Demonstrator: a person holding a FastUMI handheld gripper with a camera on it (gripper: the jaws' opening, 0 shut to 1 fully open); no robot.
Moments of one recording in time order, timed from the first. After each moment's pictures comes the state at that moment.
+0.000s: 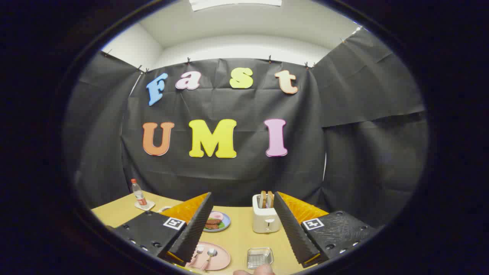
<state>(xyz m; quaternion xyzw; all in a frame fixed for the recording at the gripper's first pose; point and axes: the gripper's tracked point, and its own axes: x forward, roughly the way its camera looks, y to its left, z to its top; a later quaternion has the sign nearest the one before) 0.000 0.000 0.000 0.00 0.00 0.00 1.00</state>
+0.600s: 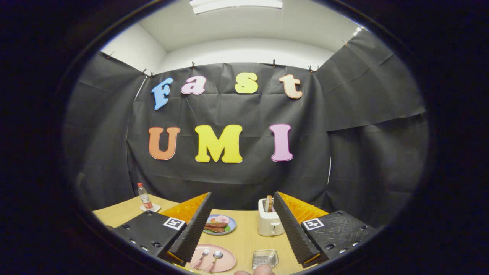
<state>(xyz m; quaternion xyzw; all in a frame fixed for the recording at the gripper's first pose) -0.007 0.018 0.008 0.00 -0.01 0.02 1.00</state>
